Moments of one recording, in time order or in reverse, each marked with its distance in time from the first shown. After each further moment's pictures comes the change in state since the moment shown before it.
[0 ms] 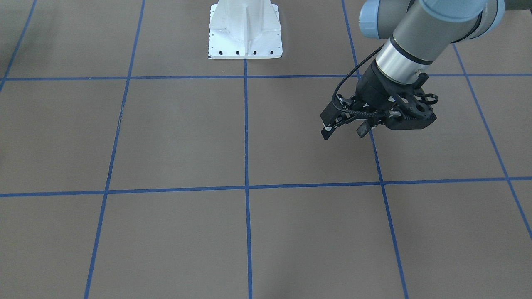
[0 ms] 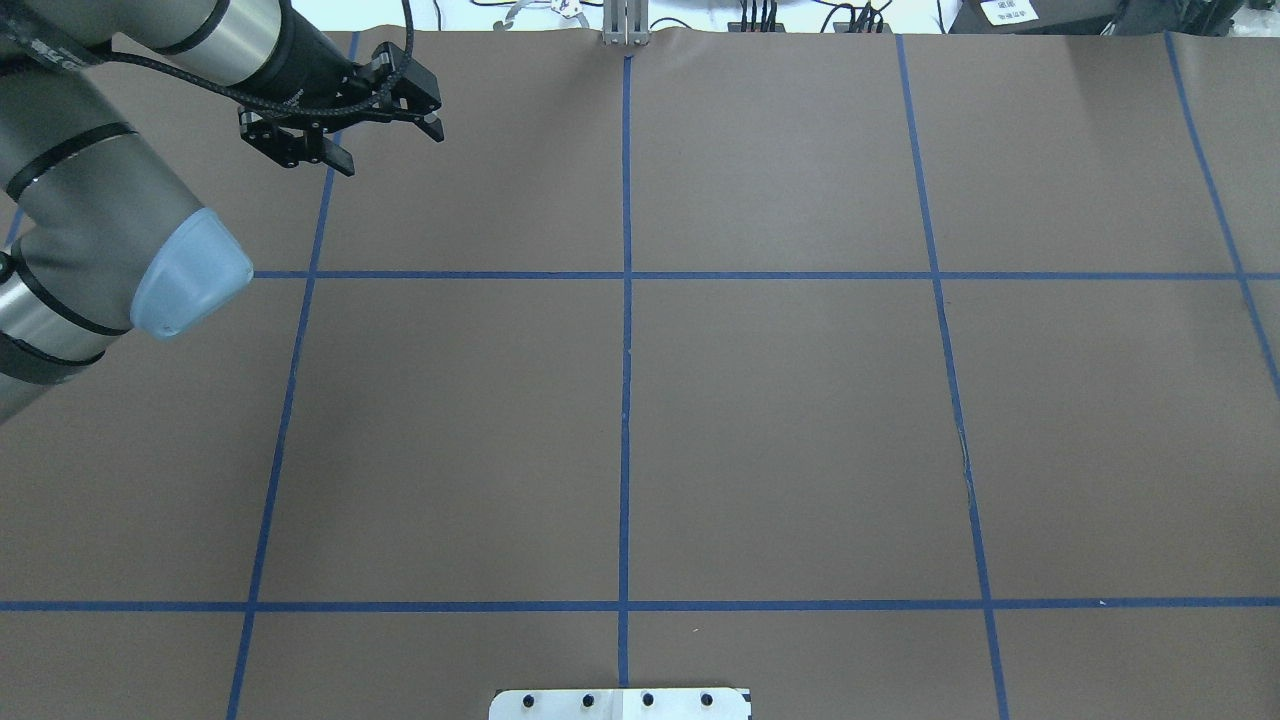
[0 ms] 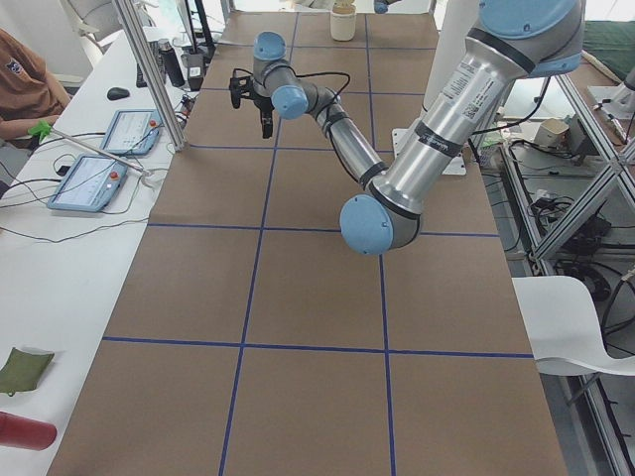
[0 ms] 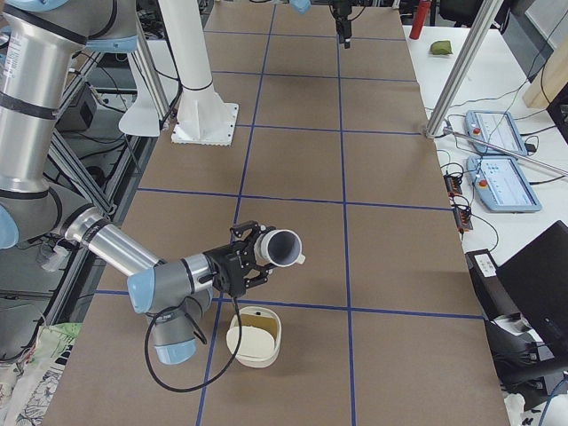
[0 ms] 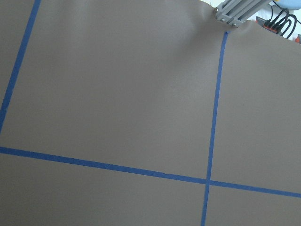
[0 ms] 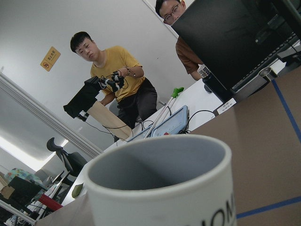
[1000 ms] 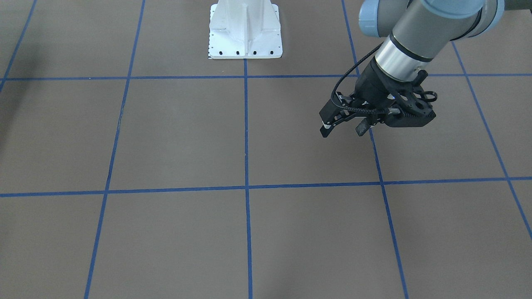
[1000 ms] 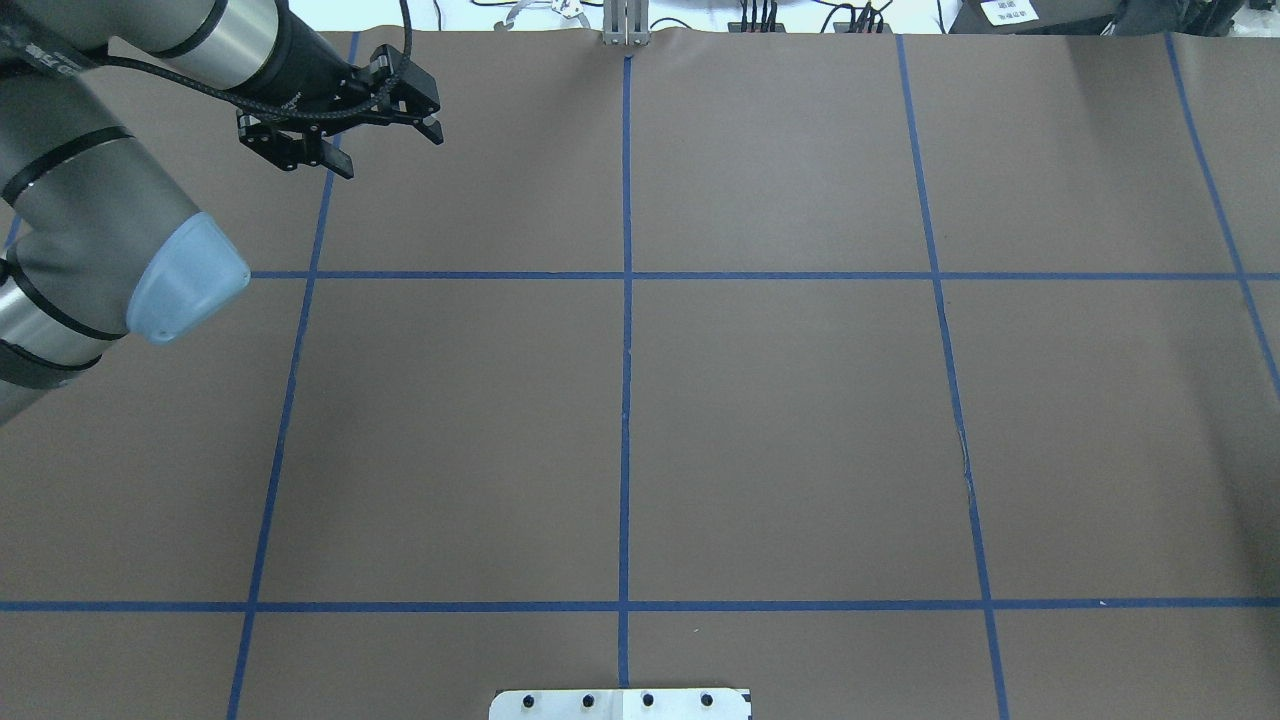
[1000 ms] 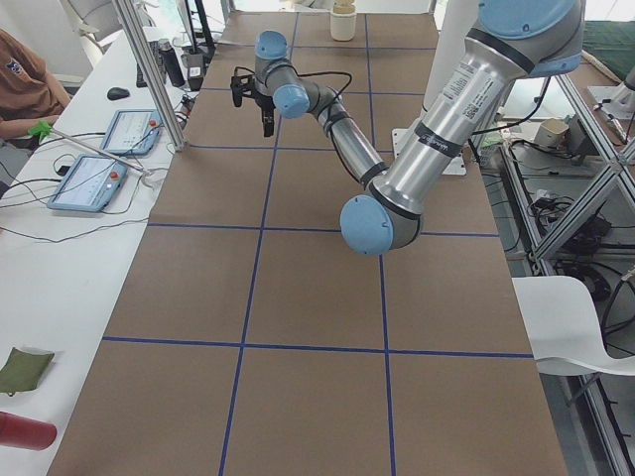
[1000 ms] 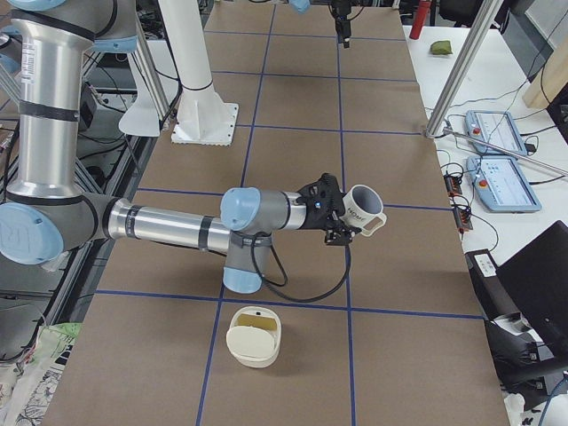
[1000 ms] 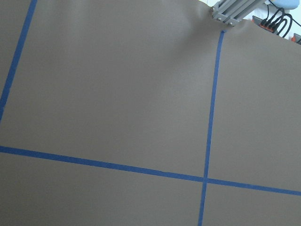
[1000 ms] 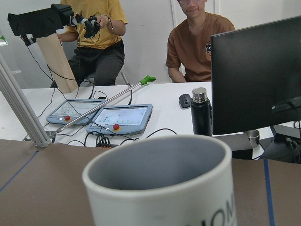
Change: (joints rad) left arm 0.001 0.008 -0.008 -0.003 -0.001 -0.003; right arm -0.128 0.246 0.223 -0.837 -0.096 -0.770
